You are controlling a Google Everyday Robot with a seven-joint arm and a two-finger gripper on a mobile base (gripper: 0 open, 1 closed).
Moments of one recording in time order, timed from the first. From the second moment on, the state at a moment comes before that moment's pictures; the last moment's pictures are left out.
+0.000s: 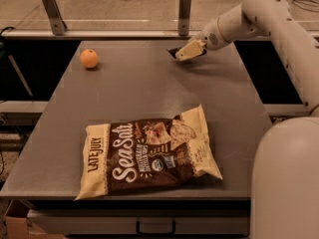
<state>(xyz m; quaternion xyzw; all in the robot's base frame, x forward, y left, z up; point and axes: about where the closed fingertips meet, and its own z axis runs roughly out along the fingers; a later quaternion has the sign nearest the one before) 0.781 -0.109 0.868 -0.45 0.78 0.19 0.39</state>
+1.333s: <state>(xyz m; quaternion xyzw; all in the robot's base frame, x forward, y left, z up) 0.727 -0.081 0.930 -0.52 0.73 0.18 0.41</state>
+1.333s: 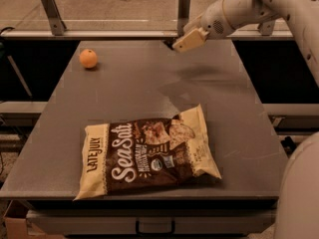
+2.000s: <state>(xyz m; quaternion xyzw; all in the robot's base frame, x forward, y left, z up) 0.652 -0.013 0.878 -0.59 0.69 0.23 0.36</state>
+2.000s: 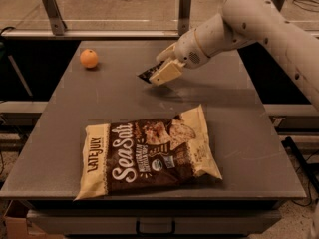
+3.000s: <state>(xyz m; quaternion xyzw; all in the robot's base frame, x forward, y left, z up) 0.595 0.018 0.852 -0.63 0.66 0.27 0.29</state>
